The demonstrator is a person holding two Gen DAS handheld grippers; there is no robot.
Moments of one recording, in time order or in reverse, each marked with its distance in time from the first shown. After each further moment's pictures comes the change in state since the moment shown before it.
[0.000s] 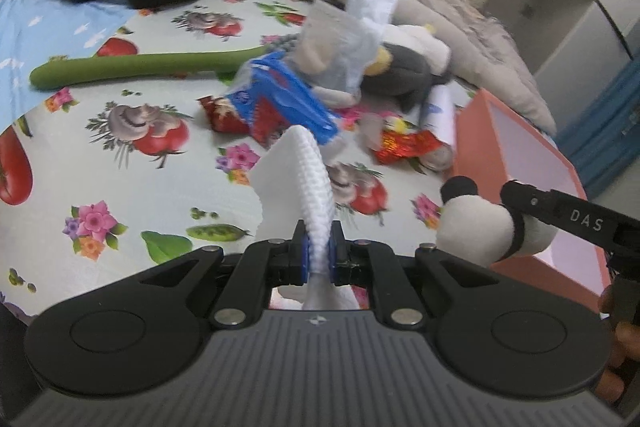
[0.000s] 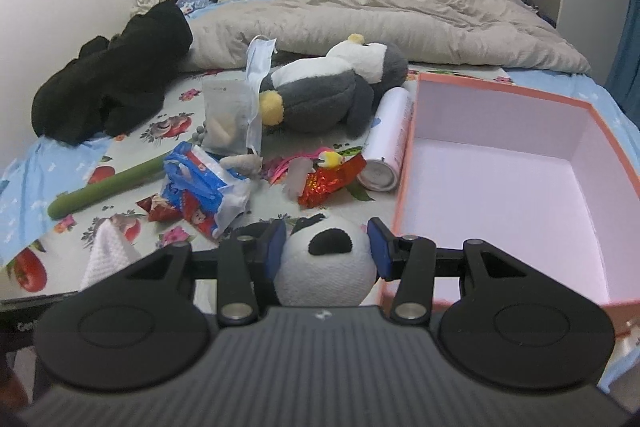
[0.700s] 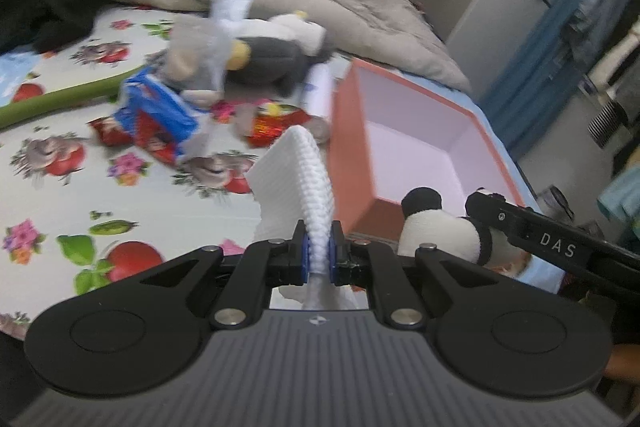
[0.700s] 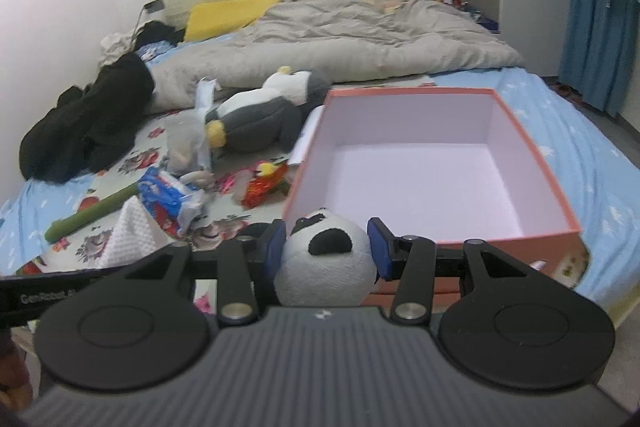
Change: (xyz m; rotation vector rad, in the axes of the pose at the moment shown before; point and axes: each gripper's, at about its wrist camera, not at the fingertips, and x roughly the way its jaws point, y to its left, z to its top) left arm -0.042 -0.100 -0.033 0.205 0.012 -0.189; right arm -0.095 -0.067 -0.040 0.122 -0.099 -0.088
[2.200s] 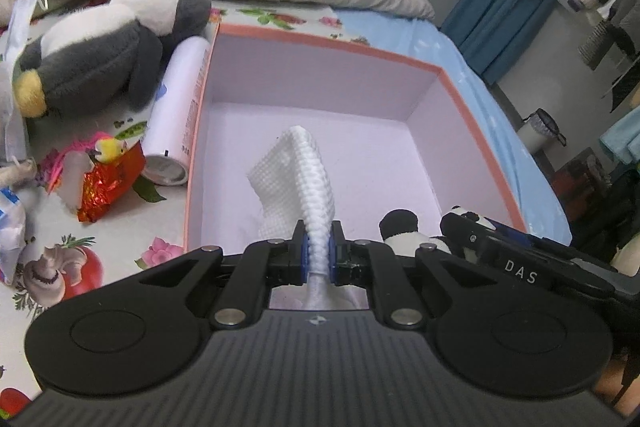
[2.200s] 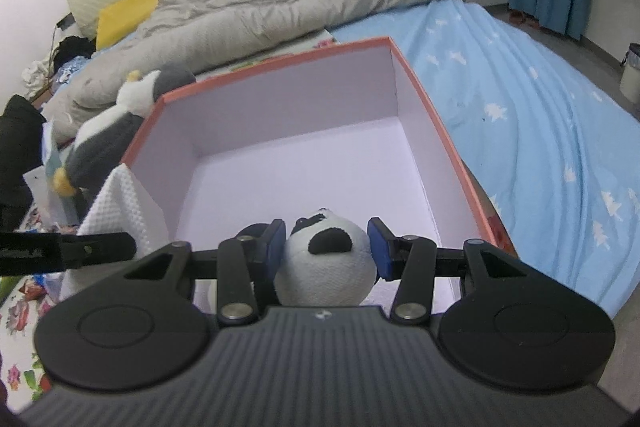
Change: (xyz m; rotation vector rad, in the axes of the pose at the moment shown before) left arm 0.227 -0.130 0.103 0.161 0.224 -0.057; right arm 0.147 -0.161 0.043 0.199 0.140 -0.096
